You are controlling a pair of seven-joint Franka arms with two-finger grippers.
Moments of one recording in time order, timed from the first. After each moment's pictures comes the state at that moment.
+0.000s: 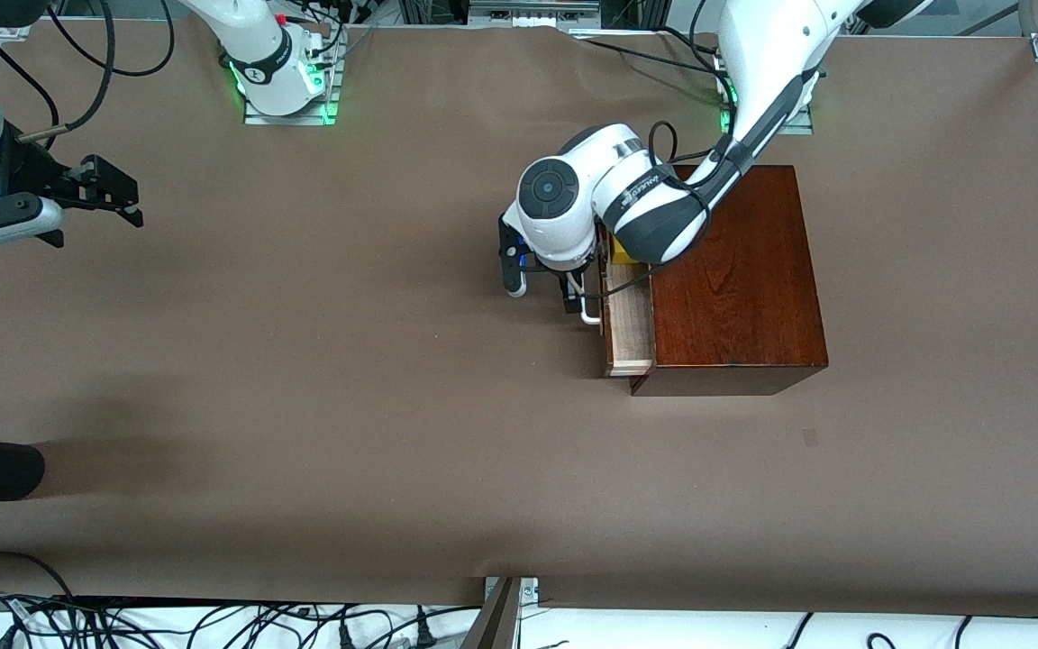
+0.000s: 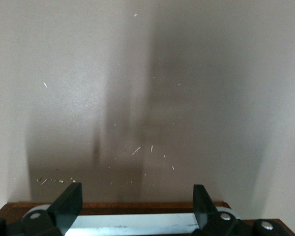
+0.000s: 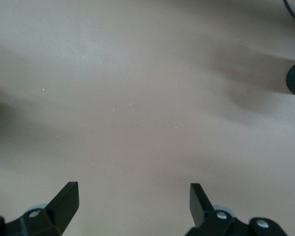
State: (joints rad) left arm -0.30 0.66 -0.54 -1.52 0.34 1.88 0.55; right arm 0.17 -0.01 -0.11 -1.65 0.01 1.66 -0.23
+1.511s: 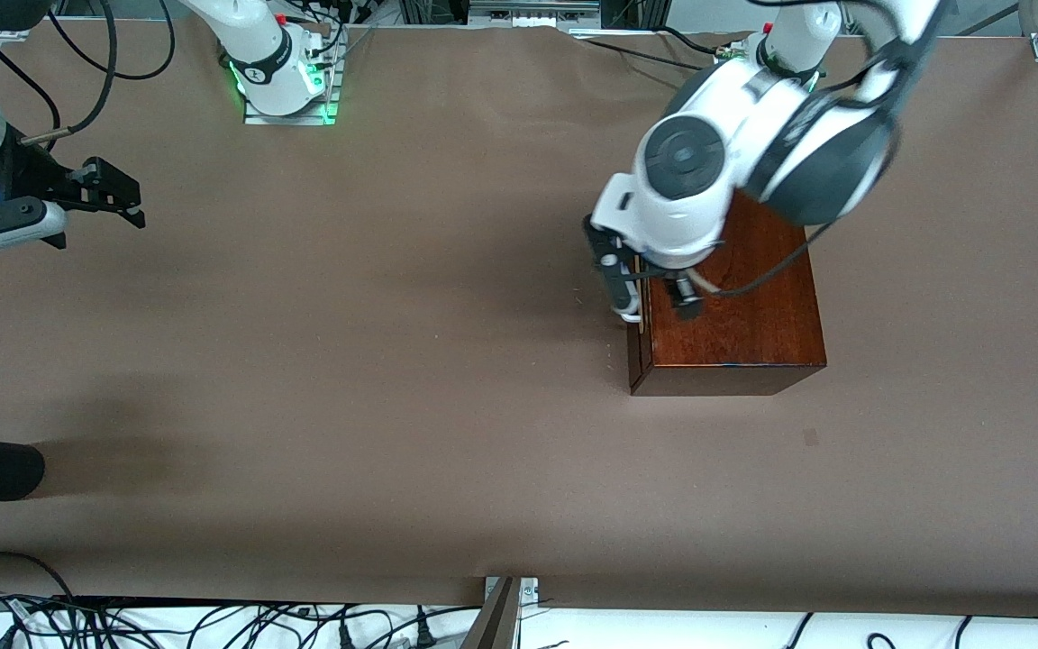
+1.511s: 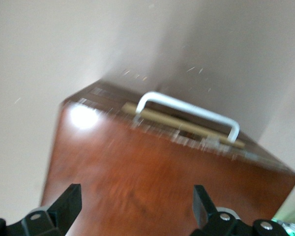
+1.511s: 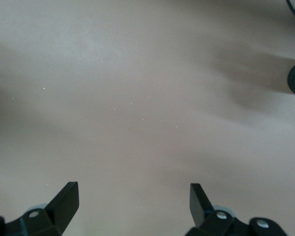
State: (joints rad) left arm -0.14 0.45 -0.50 -1.32 0.30 1.51 0.55; right arm 0.17 0.01 -0.11 -1.63 0.01 1.64 -0.23
